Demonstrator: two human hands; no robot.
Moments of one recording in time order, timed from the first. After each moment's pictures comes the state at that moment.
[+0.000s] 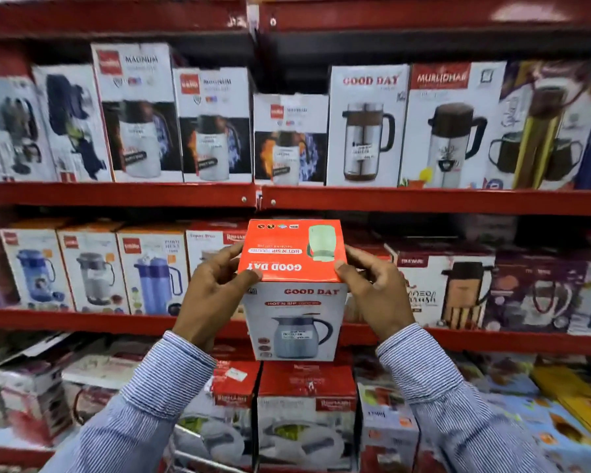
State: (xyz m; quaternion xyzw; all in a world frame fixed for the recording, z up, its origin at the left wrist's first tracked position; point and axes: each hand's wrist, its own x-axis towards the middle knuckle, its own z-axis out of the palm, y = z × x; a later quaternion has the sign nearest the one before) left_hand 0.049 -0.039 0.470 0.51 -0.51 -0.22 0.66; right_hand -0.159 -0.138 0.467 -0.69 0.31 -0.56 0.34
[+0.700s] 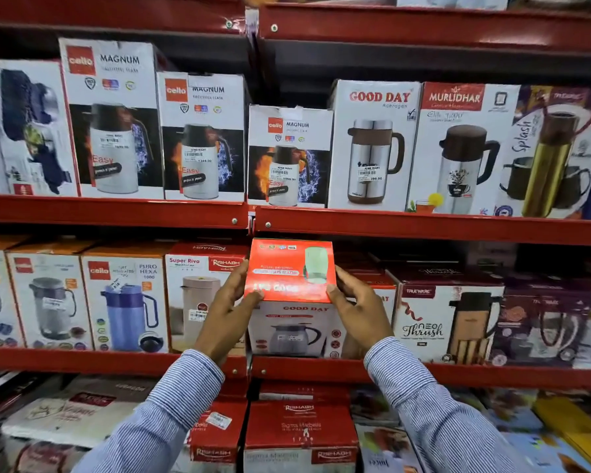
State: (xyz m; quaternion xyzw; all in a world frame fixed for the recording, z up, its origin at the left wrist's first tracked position) left_hand 0.094 -0.147 0.439 0.51 -0.54 -0.23 0.63; right_hand -0.116 -0.219 0.459 -0.73 0.36 -0.48 0.31
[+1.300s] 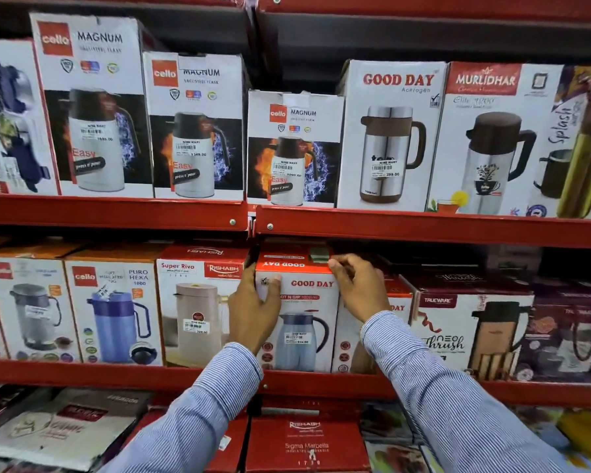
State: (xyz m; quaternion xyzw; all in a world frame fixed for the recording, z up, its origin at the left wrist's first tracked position) left_hand 0.075 -0.214 0.443 0.62 -0.48 -0.10 0.62; right_hand -0.087 -0.291 0.478 -0.73 0.44 -0.47 0.20
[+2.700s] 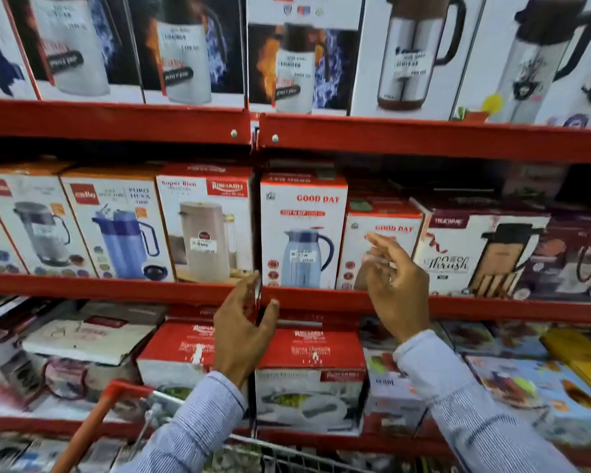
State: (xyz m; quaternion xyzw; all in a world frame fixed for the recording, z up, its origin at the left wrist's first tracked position) left_hand 0.066 -0.131 0.326 0.65 -0.48 -0.09 0.59; right_hand -0.137 -0.225 0.386 -0.70 0.37 -0.57 0.21
